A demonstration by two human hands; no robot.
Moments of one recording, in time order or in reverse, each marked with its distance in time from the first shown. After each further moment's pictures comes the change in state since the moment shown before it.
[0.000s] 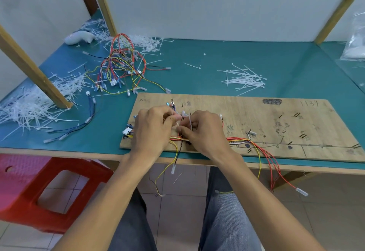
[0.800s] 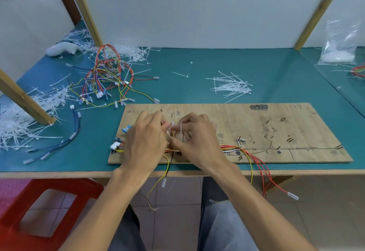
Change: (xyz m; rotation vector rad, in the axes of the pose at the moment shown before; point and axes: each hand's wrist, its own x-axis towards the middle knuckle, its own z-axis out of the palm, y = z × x) left_hand 0.001 0.006 0.004 0.285 0.074 0.218; right_hand -0.006 -0.003 -0.013 -0.124 0.031 -0.072
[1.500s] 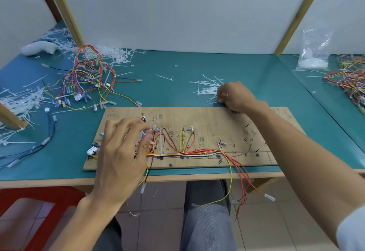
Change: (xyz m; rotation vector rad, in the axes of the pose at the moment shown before) left_hand -0.028 0.005 -0.013 -0.167 0.120 0.155; right_hand 0.127 0.169 -0.118 -0.477 -0.194 0.168
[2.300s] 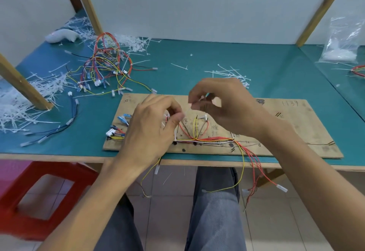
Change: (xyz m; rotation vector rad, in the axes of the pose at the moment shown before) left_hand 0.040 0.036 -0.020 -0.190 -0.197 -0.110; right_hand -0.133 -0.129 -0.047 0.470 0.161 -0.670
